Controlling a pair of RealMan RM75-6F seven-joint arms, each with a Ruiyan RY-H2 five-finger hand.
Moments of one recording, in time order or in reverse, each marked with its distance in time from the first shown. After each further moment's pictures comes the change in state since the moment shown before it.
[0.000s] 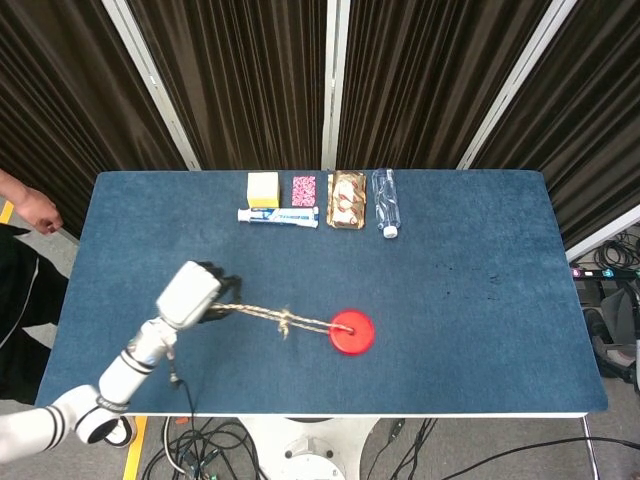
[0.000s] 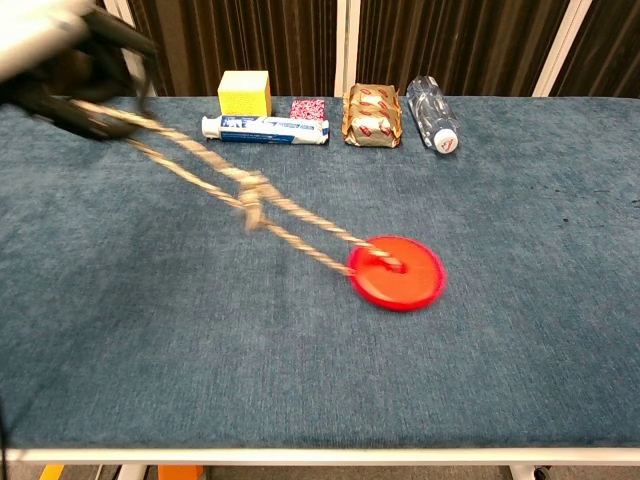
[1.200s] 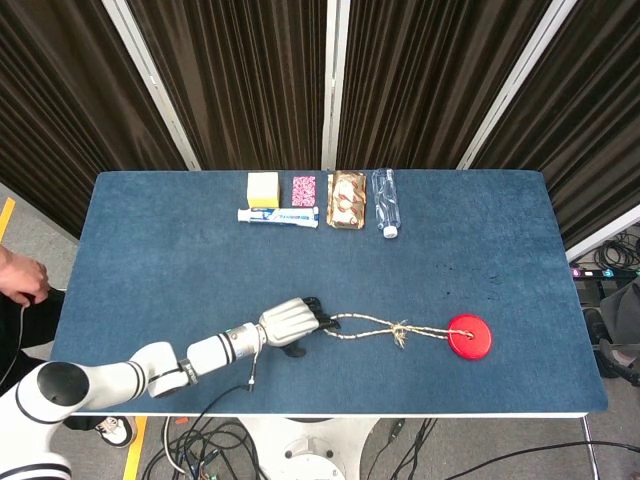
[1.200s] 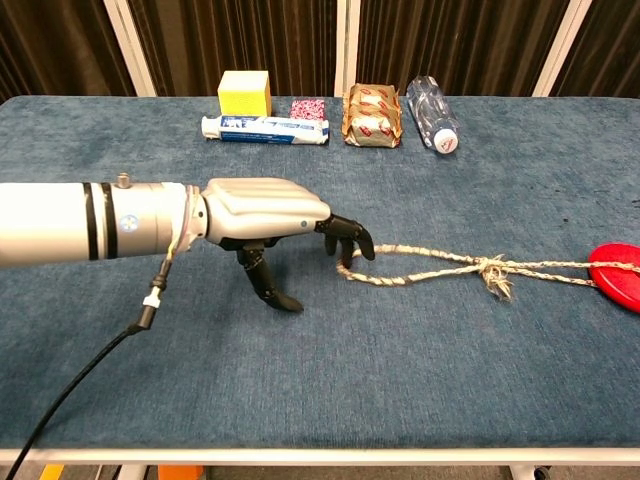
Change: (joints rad) left arm -0.395 -0.251 0.064 0.240 0.107 -0.603 -0.209; right arm -0.015 0.010 -0.002 0.004 0.009 0.026 0.013
